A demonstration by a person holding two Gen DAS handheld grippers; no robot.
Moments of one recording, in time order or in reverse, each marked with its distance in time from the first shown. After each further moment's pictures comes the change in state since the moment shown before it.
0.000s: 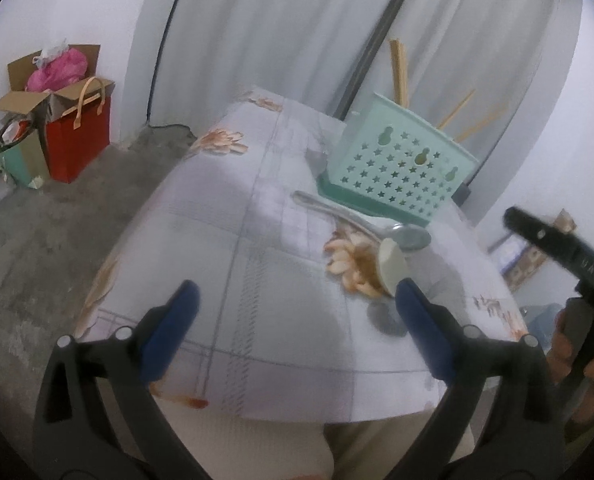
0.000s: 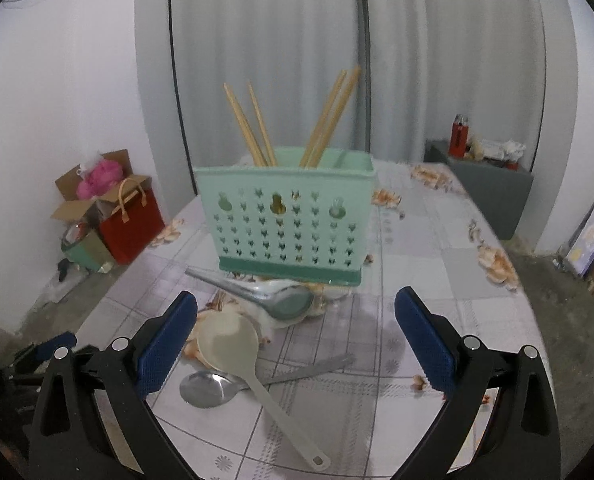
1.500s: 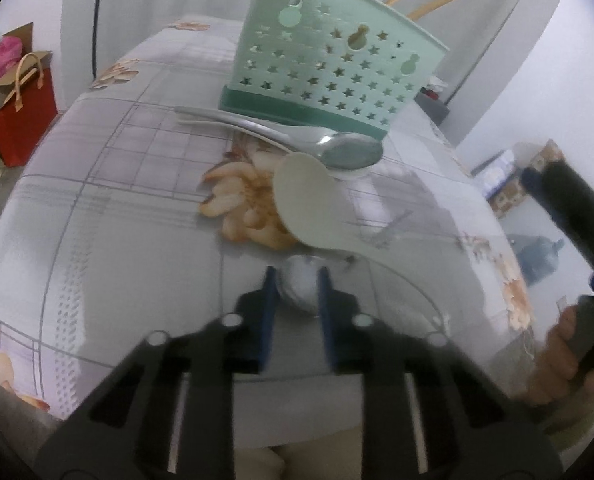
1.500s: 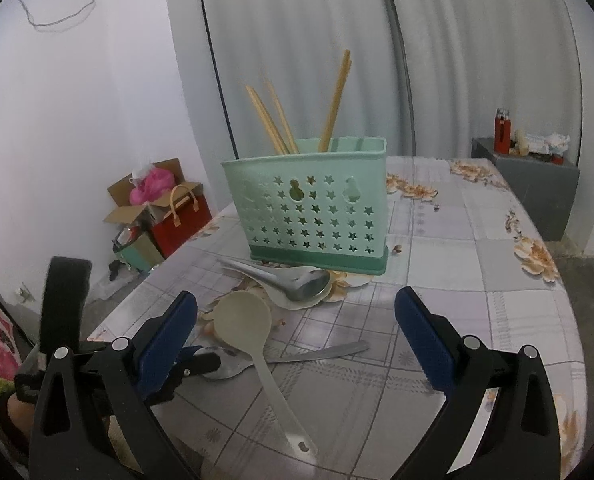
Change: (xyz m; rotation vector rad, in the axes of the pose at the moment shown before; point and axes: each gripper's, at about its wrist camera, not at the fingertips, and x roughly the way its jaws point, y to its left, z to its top) left arm 0.076 -0.069 -0.018 0.093 0.292 -0.072; right arm -0.011 -0.036 -0.026 -0.002 -0.051 0.218
